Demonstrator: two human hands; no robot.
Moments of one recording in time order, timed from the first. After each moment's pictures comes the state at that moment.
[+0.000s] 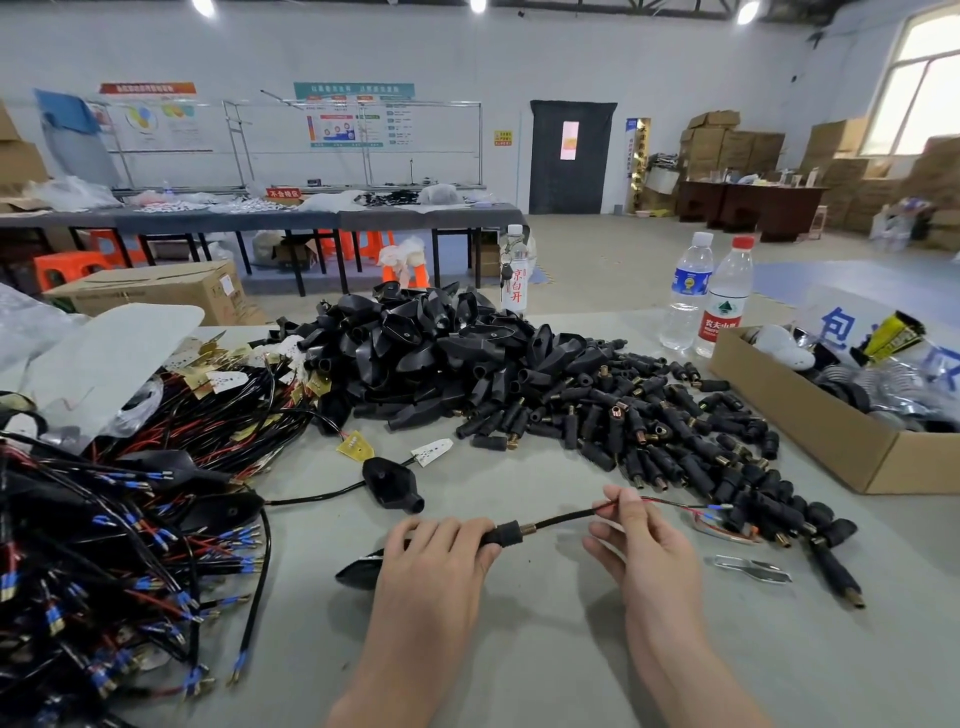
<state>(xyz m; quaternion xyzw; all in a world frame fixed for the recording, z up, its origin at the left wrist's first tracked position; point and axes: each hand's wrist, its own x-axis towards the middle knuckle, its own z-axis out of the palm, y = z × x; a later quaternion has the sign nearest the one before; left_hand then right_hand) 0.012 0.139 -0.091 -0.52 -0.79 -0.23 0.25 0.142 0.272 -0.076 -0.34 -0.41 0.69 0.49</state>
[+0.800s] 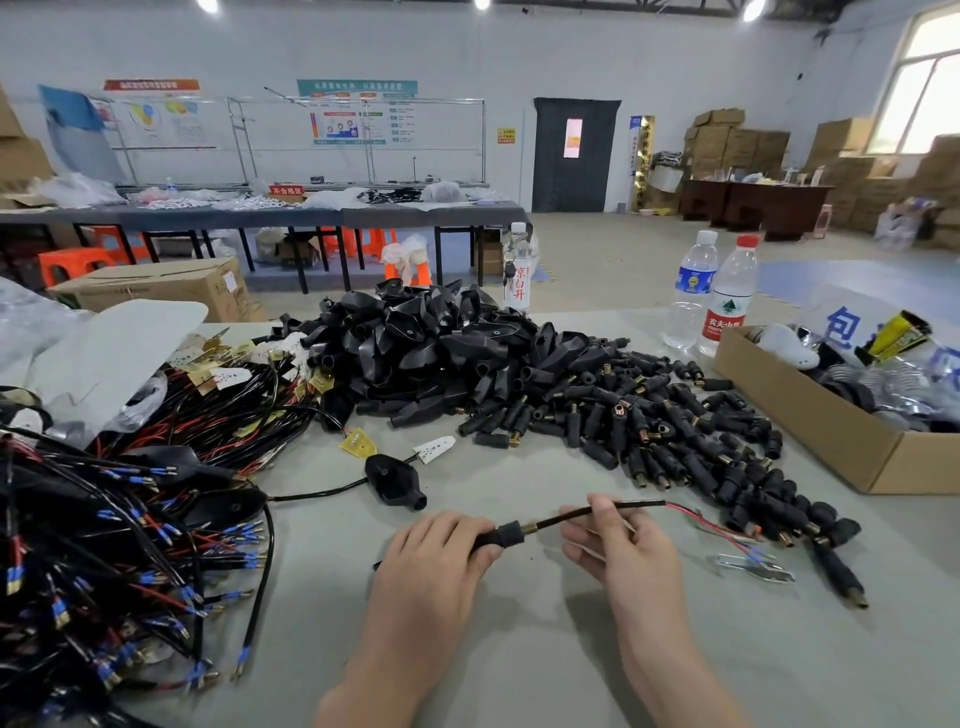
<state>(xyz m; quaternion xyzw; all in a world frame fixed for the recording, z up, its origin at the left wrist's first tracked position) 0.011 0.132 -0.081 -0.53 -0.80 -0.27 0.12 0.134 0.258 -0.073 -0.36 -0.45 0.67 0.46</state>
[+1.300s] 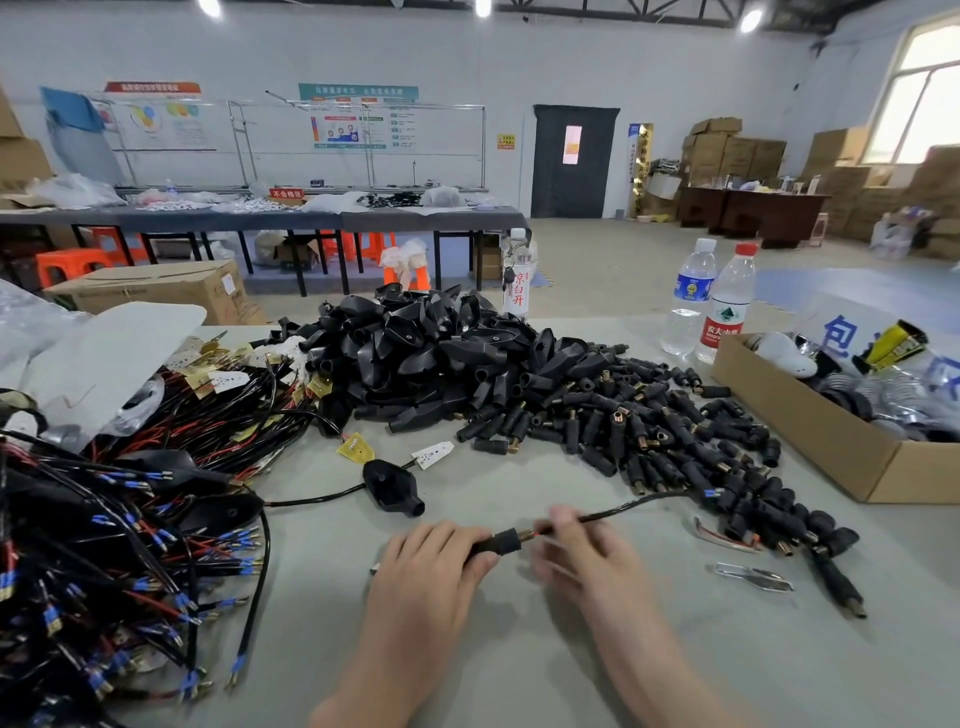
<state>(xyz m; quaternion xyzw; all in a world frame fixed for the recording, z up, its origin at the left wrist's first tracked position) 0.006 0.131 -0.081 -0.52 -0.82 -0.22 0.07 0.130 0.250 -0.079 -0.32 -0.47 0.74 0.37</state>
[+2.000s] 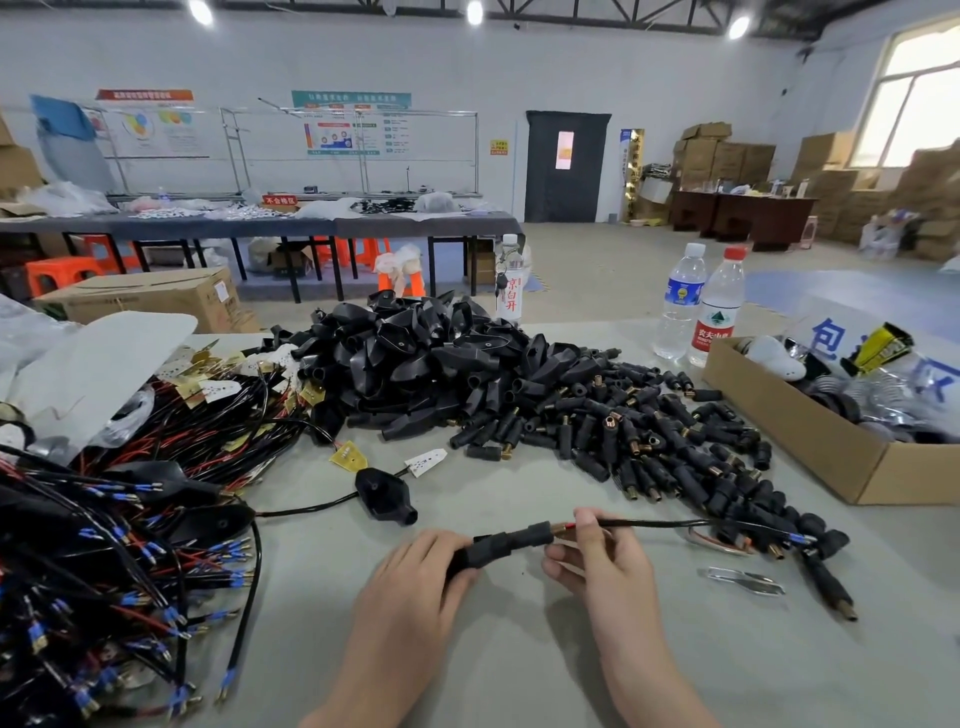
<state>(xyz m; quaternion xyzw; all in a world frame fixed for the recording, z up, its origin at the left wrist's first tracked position) -0.001 0.129 -0.091 -0.50 -0.81 -0.30 0.03 0.131 0.256 -0.081 -0.33 -0.46 0.69 0.45</state>
